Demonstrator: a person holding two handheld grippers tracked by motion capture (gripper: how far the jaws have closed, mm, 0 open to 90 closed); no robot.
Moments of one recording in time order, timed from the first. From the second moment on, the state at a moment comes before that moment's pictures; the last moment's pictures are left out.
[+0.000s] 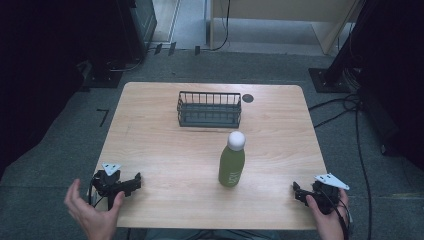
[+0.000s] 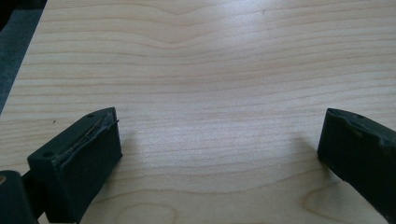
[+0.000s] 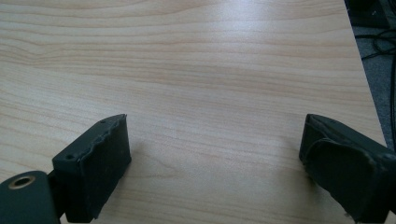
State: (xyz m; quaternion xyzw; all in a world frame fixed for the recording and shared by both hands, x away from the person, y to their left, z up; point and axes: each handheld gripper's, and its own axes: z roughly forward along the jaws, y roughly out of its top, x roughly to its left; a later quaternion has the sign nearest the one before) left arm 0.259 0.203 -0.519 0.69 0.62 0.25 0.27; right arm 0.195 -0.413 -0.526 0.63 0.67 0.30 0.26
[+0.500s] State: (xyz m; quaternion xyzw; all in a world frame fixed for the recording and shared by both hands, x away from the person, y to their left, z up) left arm 0.260 0.202 -0.519 0.69 0.62 0.25 0.27; right arm 0.187 -0.417 -0.526 0.62 0.67 0.31 0.25
